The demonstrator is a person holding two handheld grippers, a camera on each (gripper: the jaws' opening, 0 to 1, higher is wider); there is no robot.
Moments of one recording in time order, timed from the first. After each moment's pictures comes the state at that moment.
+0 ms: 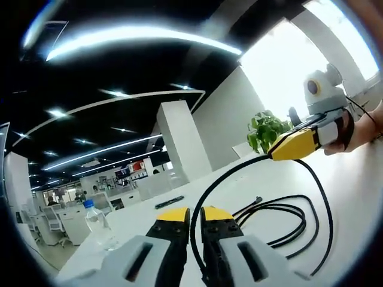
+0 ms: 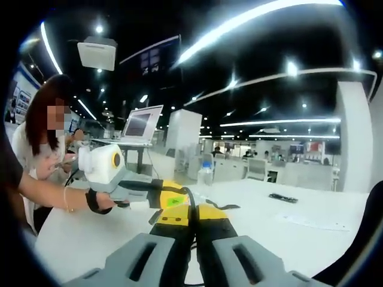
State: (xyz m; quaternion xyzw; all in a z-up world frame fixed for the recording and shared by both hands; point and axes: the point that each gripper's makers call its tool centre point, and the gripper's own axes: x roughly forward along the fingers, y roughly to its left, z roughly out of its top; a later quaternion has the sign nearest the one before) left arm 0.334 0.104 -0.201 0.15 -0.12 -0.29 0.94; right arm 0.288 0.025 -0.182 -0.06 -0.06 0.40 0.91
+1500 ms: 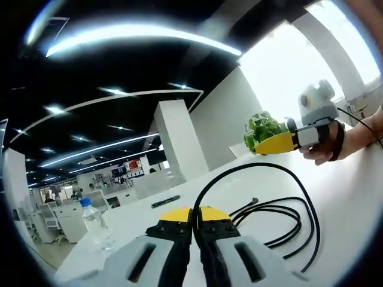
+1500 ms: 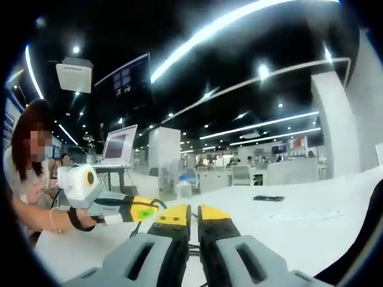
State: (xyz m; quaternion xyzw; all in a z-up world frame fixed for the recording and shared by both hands) left arm 0.331 0.102 -0.201 0.14 -0.11 -0.30 0.94; right arm 0.325 -0.021 -0.172 0.03 -0.08 0.33 0.94
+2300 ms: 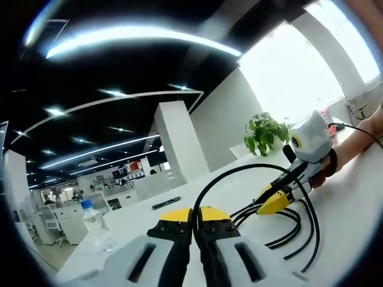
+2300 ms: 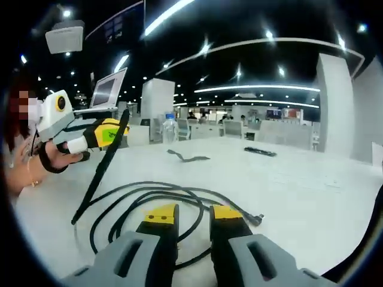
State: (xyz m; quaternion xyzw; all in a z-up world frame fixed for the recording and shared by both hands) left arm 0.330 0.103 -0.198 0.14 -0.11 -0.30 0.94; right arm 0.358 -0.017 -0.282 -0.07 0.08 0.31 0.94
